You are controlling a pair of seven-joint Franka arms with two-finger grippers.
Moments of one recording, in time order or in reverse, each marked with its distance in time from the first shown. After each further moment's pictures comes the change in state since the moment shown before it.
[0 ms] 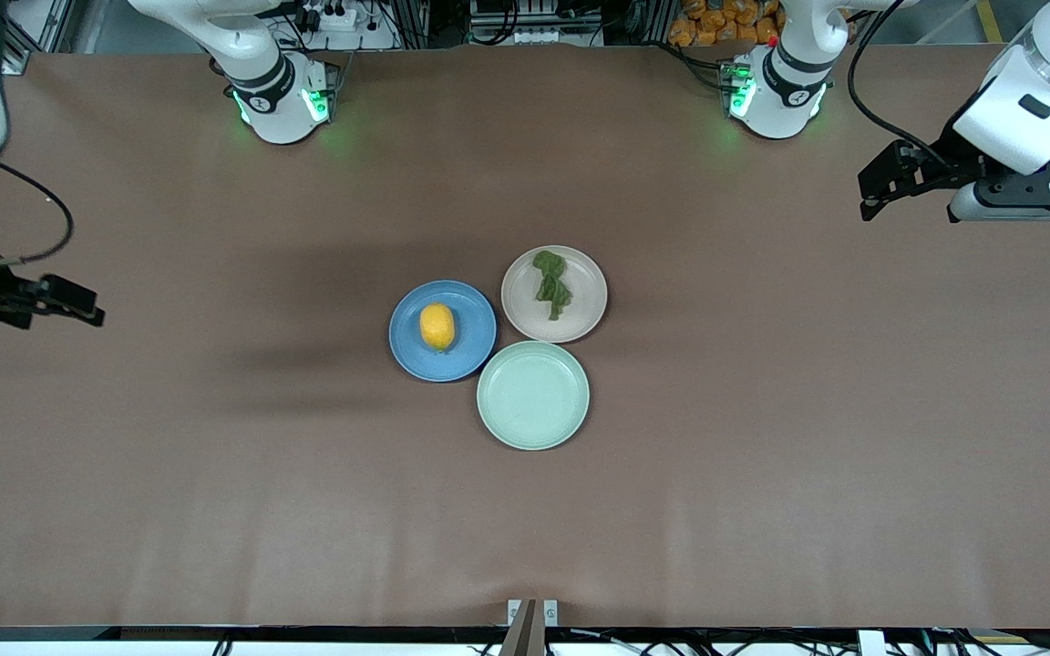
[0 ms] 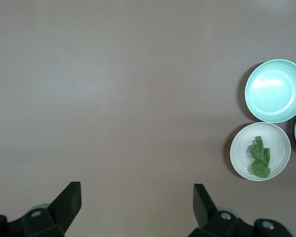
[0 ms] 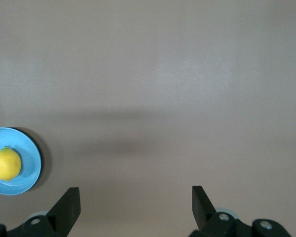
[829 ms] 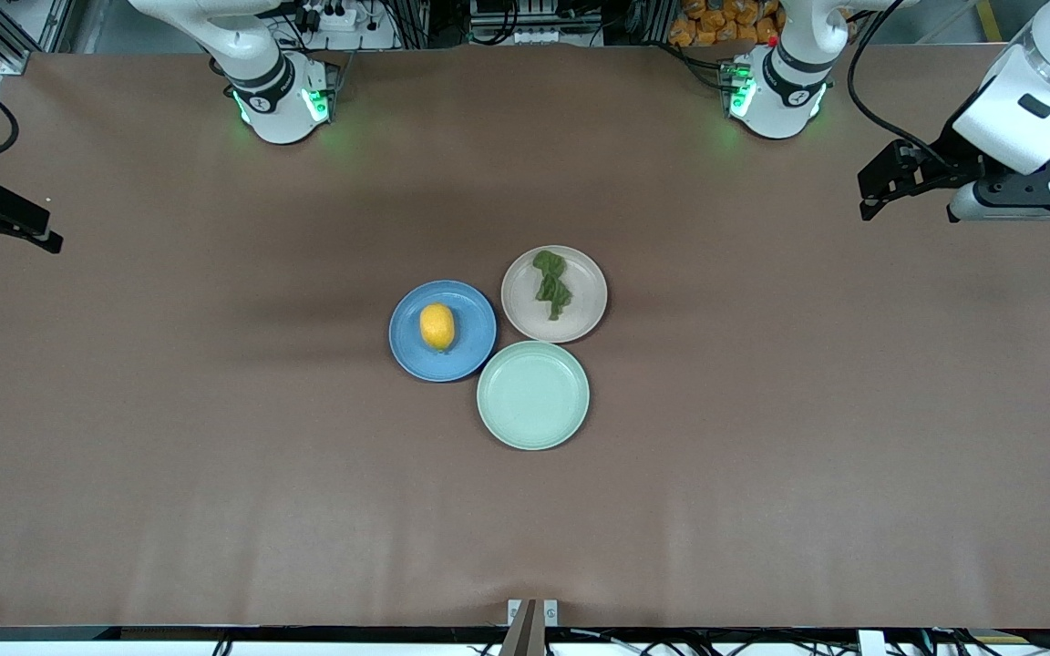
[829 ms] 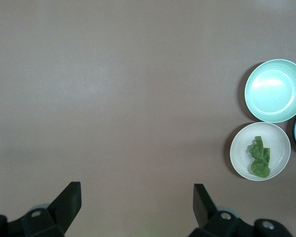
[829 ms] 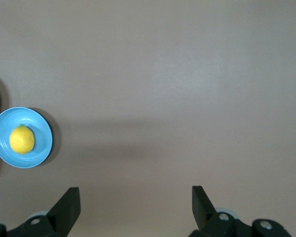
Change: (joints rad) left arm 0.000 0.000 0.000 0.000 0.000 0.000 0.000; right arm -0.005 -0.135 0.001 -0.005 -0.027 -0.123 0.000
